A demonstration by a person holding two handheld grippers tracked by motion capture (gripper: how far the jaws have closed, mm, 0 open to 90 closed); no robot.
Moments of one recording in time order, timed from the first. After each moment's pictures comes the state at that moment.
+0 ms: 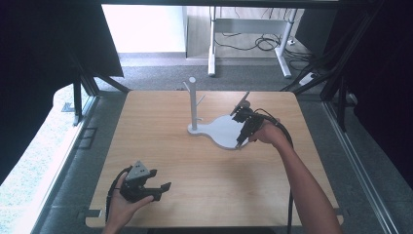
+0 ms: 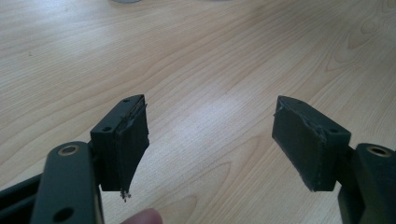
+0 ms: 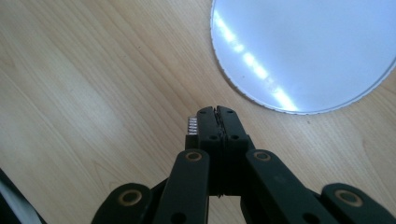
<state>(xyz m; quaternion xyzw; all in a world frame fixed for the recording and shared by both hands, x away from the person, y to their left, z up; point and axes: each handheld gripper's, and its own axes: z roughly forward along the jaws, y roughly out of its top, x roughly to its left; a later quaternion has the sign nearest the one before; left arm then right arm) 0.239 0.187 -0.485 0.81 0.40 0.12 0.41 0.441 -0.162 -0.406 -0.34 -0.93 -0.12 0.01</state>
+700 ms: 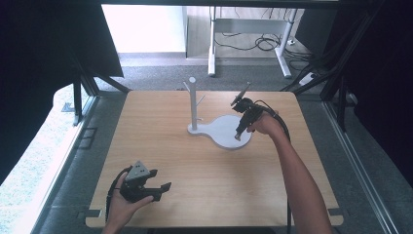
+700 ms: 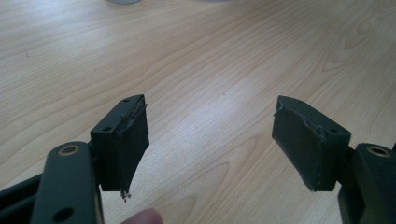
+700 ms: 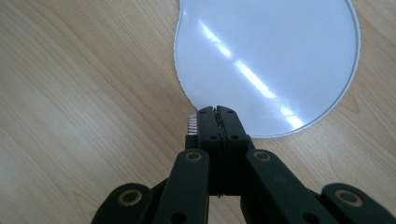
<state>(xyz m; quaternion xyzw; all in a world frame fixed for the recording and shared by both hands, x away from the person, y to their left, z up) 0.239 0.188 -0.484 0.81 0.40 0.11 0.41 0.473 -0.163 -0.404 -0.37 -0.92 -0.13 0.00</state>
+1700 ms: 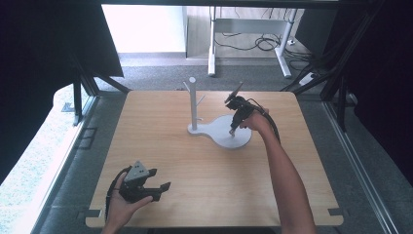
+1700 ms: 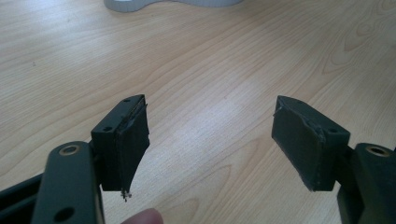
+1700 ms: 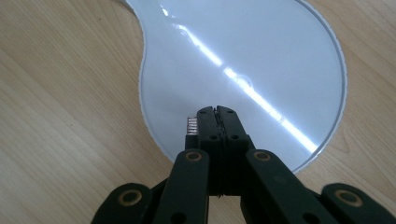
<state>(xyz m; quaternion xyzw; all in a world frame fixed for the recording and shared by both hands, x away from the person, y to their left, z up) 0.237 0.189 -0.482 0.81 0.39 0.13 0.42 0.506 -0.147 -0.433 -0.38 -0.92 -0.13 -0.03</state>
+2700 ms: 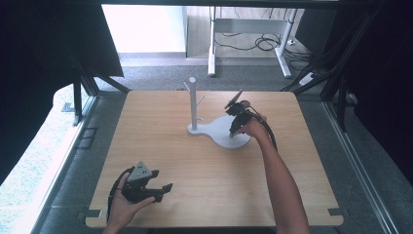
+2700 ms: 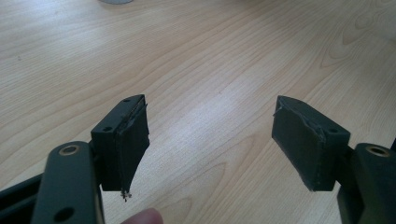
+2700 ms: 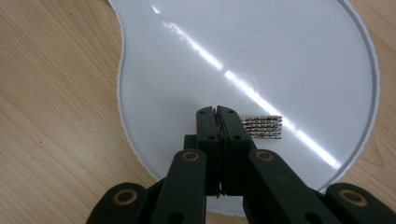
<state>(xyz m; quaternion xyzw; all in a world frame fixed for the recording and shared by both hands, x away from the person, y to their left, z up) 0.238 0.184 -0.485 0.82 0.39 0.12 0.41 0.507 -0.149 -0.468 -0.40 -0.90 -0.14 -0.03</state>
